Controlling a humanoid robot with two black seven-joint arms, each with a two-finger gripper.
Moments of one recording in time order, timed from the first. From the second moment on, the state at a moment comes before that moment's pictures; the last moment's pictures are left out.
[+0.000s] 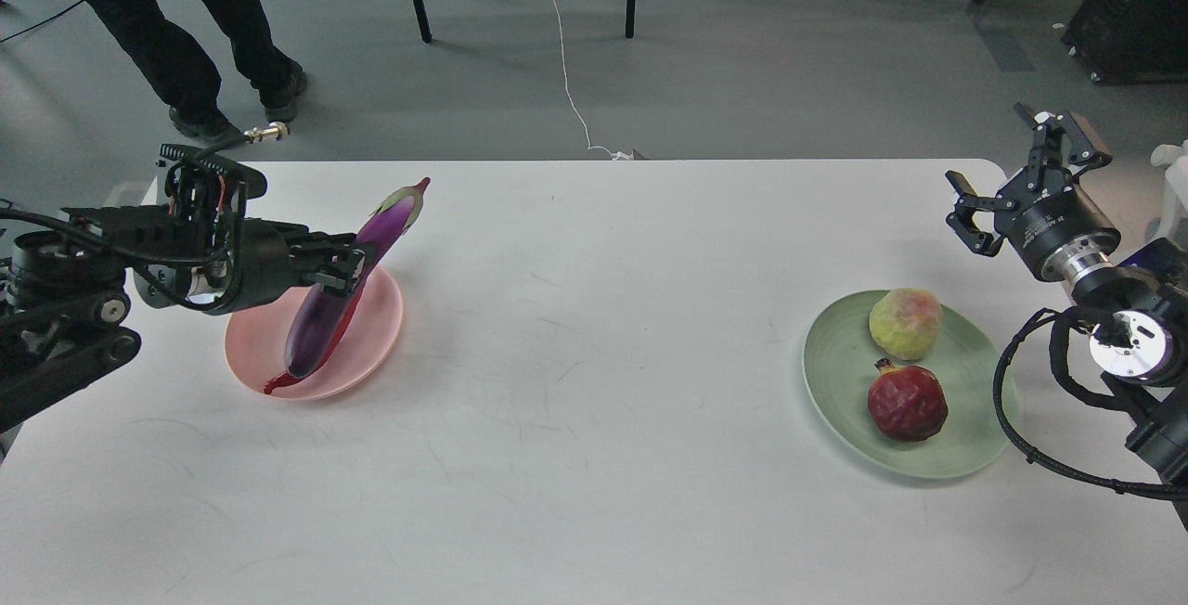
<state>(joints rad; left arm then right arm) -0.80 0.86 -0.35 -1.29 1.71 -0.33 -0.07 0.69 -0.46 0.61 0.50 0.03 0.49 0.34</state>
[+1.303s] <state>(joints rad) -0.75 0.66 -0.70 -1.08 0.67 -0.24 -0.15 0.73 -0.49 0.81 0.50 0.04 0.49 0.34</state>
